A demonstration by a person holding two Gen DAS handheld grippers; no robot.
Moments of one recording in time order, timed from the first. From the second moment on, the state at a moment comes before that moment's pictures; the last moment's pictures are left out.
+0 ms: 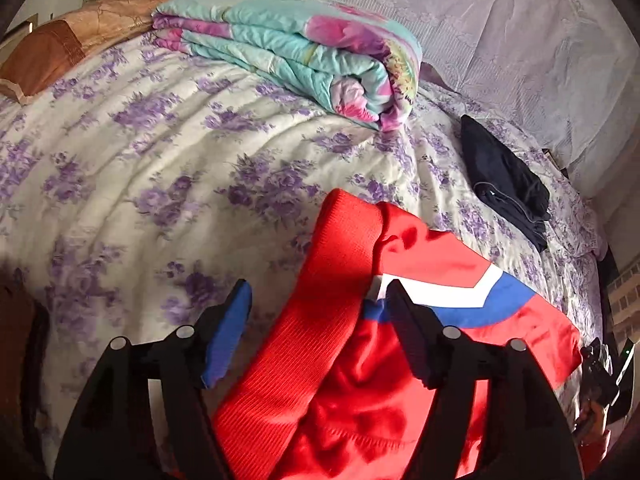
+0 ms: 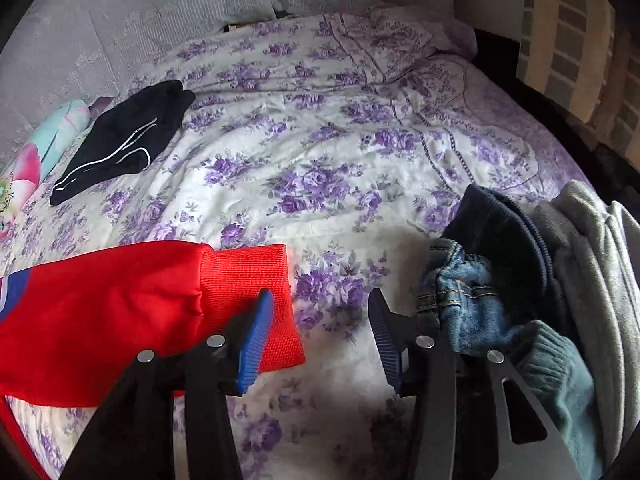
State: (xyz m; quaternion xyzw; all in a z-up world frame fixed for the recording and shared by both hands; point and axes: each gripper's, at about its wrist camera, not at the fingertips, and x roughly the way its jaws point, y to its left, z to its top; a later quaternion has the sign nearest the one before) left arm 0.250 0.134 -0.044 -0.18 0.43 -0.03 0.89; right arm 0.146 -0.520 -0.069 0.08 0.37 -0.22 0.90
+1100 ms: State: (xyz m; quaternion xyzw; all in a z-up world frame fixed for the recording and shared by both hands) left arm 0.132 0.152 -0.032 -0.13 0.38 -0.01 0.92; right arm 0.190 -0.201 -0.088 -0.08 0.42 0.05 0.90
